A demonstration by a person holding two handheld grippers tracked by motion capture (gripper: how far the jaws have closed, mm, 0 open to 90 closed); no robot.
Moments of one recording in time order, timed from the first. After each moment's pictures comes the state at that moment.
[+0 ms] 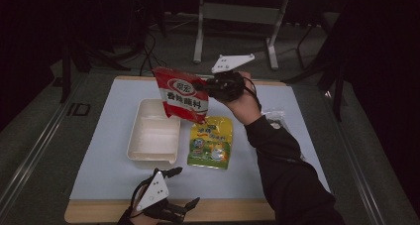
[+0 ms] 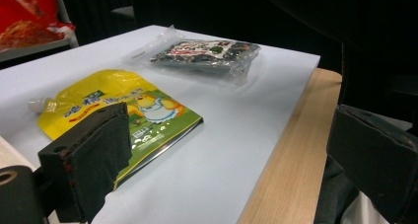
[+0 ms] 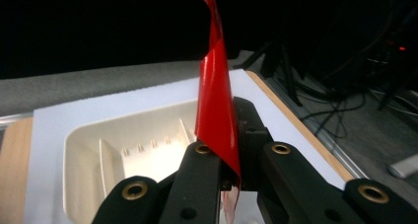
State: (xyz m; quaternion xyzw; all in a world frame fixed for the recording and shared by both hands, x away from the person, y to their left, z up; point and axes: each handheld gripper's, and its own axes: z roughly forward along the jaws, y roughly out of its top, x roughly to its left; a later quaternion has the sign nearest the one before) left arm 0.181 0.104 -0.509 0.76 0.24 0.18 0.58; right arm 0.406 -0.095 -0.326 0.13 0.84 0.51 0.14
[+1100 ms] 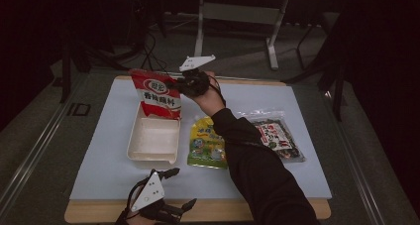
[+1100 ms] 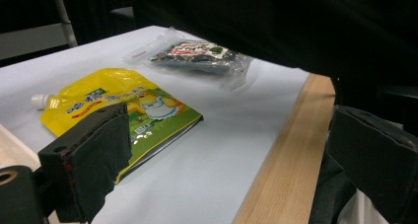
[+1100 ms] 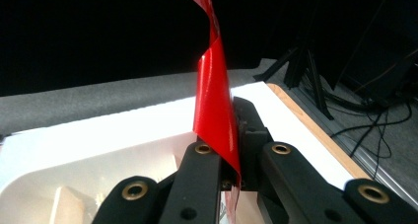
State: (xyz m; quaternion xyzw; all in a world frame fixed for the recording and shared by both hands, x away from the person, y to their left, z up) left arm 0.178 0.111 -0.510 0.76 0.24 0.18 0.58; right arm 0.466 -0.016 -0.385 0.12 0.83 0.53 0.09
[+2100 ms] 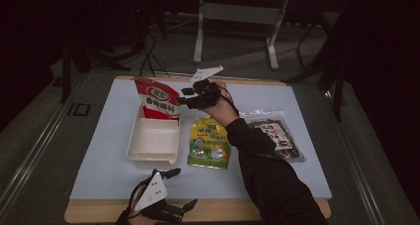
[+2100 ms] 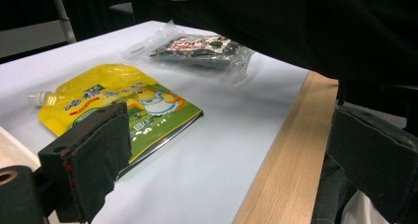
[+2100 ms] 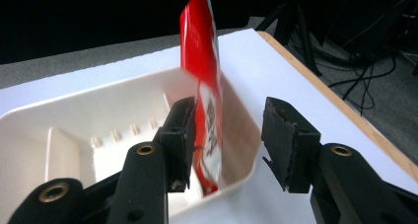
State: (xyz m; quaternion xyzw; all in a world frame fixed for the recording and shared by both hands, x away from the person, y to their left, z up) left arm 0.180 0.108 -0.513 0.76 0.24 0.18 0.57; right arm 0.453 -0.047 -0.407 0.16 0.86 0.47 0.10
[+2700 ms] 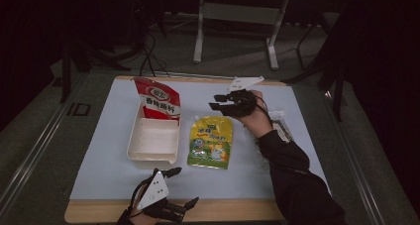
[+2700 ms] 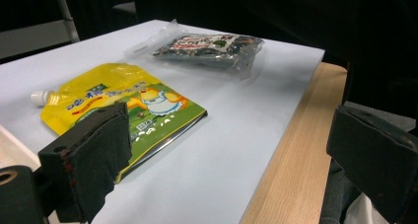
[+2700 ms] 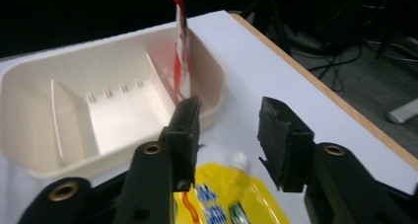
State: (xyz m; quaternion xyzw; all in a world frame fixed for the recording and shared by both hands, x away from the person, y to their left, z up) left arm 0.183 0.105 -0.516 0.76 0.24 0.18 0.57; right arm 0.425 -0.146 -0.403 0.19 0.85 0.47 0.13
